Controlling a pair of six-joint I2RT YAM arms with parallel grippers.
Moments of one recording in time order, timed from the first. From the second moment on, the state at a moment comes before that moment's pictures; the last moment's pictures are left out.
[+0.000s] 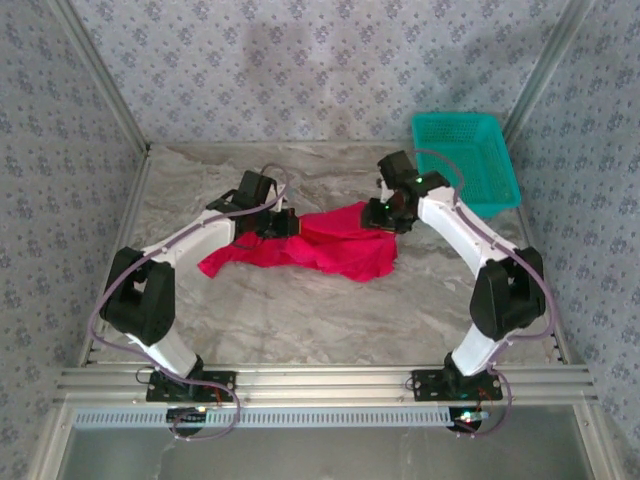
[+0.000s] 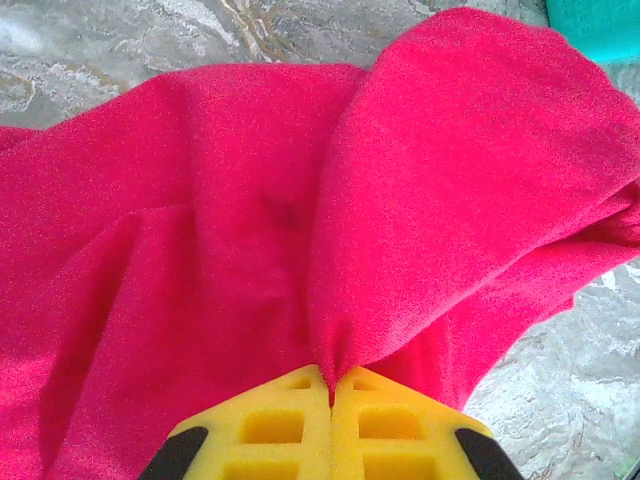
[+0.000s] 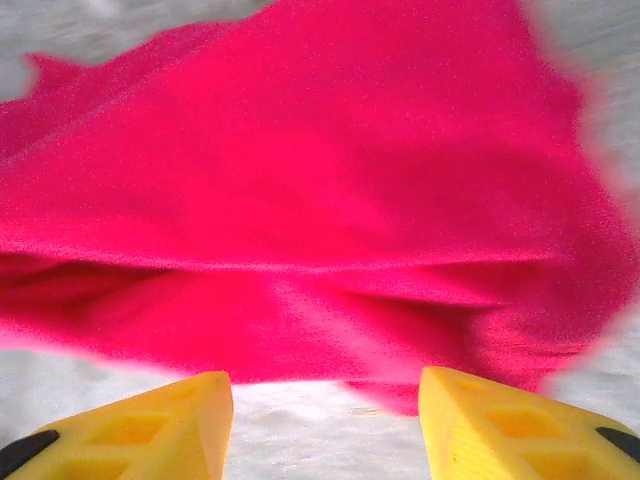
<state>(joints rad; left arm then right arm) -0.47 1.64 1.17 -0.42 0.39 -0.45 0.45 1.65 1.40 -0.87 -0.23 0.48</state>
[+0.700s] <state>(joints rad) -0.37 1.66 1.30 -0.49 0.40 -0.43 0.55 1.85 1.39 -0.65 -0.37 0.68</state>
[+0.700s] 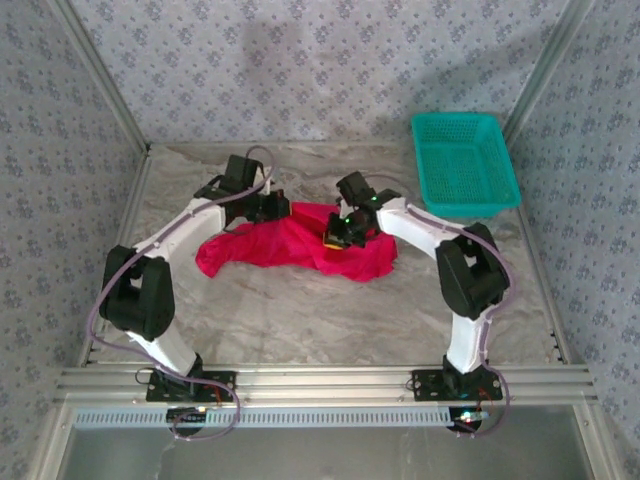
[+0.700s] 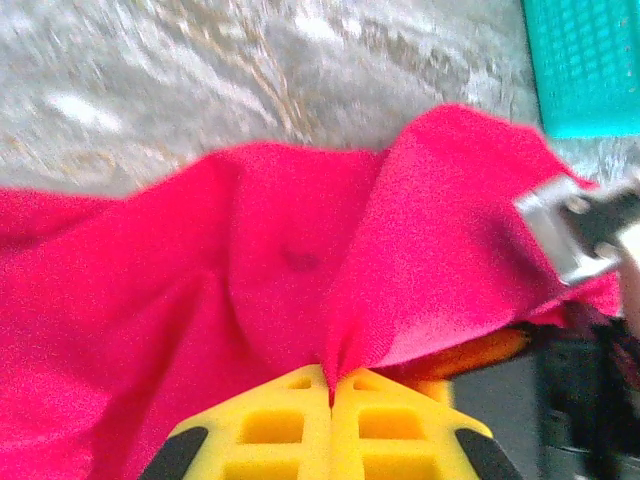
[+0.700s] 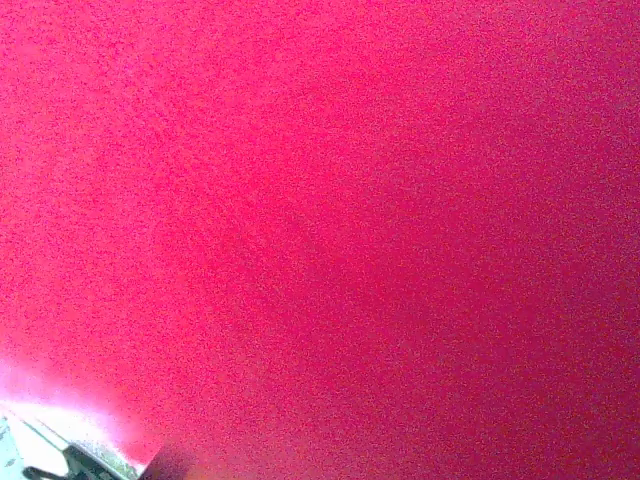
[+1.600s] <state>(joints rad) -0.36 1.62 1.06 -0.36 0.37 -0.49 0.61 1.50 0.98 -0.70 -0.08 0.50</state>
